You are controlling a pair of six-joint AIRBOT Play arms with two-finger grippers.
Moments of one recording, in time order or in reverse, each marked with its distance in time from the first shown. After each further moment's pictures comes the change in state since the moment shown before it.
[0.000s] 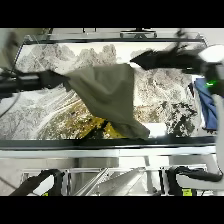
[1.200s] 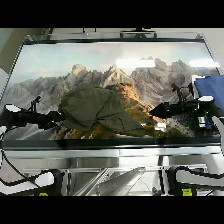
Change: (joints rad) left arm 0.276 -0.237 -0.406 0.419 0.130 -0.004; right arm -0.408 0.039 -0.699 -0.050 0.353 -0.021
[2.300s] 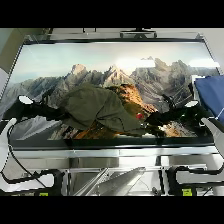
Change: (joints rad) left arm -0.184 -0.045 0.119 0.014 0.000 -0.002; right arm 0.123 -0.084 -0.064 -0.197 -0.263 0.061
